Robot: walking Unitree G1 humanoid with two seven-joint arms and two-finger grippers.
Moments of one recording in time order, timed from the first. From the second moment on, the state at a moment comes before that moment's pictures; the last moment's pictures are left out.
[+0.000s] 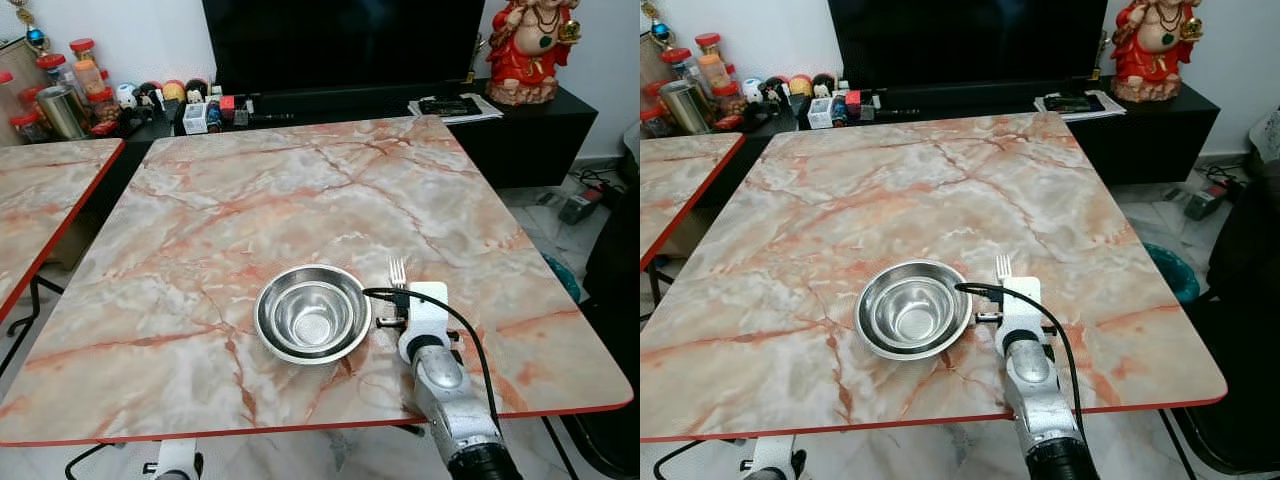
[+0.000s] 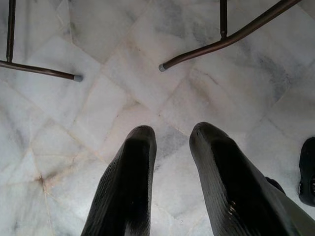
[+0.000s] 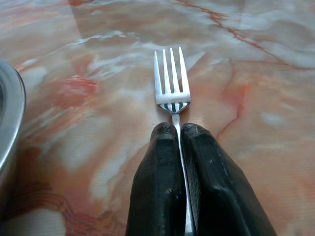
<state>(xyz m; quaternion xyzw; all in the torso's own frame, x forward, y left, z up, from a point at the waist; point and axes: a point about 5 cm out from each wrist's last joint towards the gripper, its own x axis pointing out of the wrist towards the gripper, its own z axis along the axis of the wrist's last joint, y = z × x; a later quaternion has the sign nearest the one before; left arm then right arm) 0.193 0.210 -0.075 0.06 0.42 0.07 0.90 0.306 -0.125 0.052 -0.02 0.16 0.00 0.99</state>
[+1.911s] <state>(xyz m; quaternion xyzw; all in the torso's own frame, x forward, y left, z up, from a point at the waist) 0.194 0.209 -0.074 0.06 0.42 0.06 0.90 0.317 -0.126 0.095 -0.05 0.01 -0.02 1.00</state>
